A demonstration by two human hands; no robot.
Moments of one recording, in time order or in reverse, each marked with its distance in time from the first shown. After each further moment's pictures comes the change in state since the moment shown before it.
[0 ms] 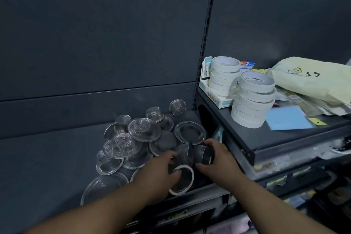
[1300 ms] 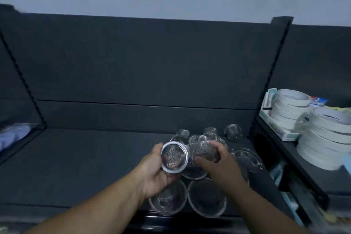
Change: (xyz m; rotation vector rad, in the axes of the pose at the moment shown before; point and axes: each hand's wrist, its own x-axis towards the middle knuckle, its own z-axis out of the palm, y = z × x) left_hand -0.064 -0.045 -0.110 -1.518 0.222 -0.509; right_hand -0.016 -0.138 0.054 0.597 -0.107 -0.170
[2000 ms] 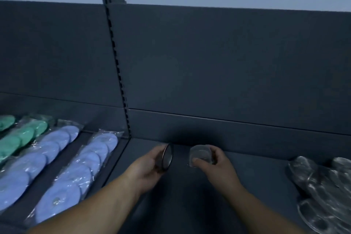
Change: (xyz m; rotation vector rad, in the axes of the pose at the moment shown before) left_hand 0.022 0.202 -0.334 -0.075 0.121 0.099; right_hand 0.074 -0.060 0.379 0.015 -0.164 0.129
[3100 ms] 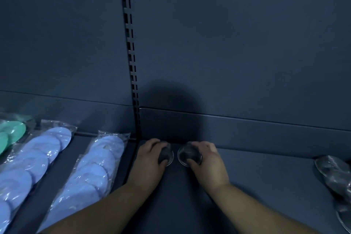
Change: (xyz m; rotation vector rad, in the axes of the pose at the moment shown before) left_hand 0.094 0.016 -0.112 1.387 0.150 0.810; right_hand 0.074 0.028 0.112 -0.613 0.080 -0.164
